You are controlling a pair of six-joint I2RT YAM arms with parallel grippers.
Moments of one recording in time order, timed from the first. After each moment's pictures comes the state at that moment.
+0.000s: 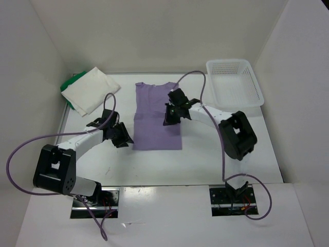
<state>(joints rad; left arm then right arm) -0.22 1.40 0.76 -0.45 0.24 -0.71 0.60 1.96 1.44 -0.39 -0.16 0.60</state>
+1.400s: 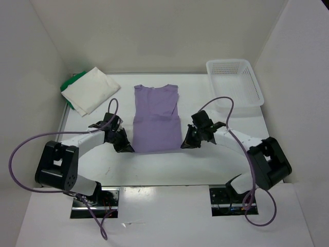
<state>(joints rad) -0.21 1.46 0.71 -0.44 0.36 -0.70 0.50 1.47 0.77 -0.35 -0.26 0.80</state>
